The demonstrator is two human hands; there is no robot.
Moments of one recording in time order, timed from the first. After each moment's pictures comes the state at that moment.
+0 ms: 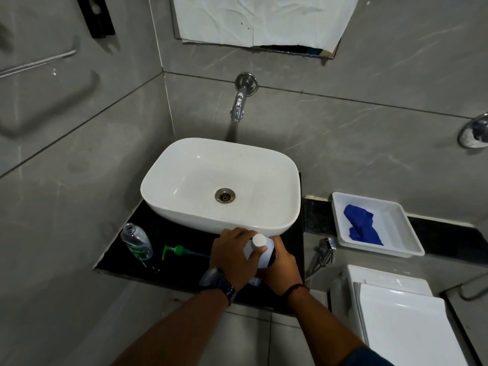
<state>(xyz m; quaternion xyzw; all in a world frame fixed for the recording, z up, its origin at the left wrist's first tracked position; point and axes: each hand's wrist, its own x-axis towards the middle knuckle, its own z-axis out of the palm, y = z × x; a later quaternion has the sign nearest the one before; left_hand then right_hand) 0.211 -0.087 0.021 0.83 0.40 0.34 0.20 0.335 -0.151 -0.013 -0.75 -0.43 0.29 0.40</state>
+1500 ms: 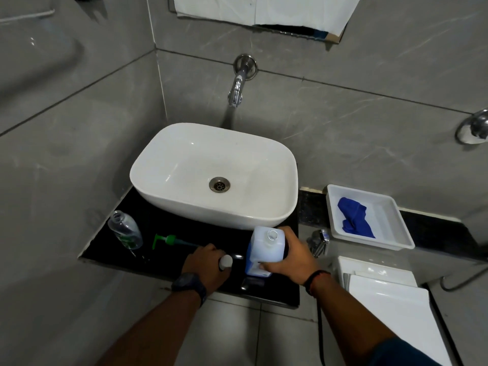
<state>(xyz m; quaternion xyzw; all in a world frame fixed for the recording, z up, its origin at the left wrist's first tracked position) 0.170 -0.068 -0.052 0.86 0.46 0.06 0.20 0.382 -0.165 -0.016 -0.75 -0.48 0.30 0.33</state>
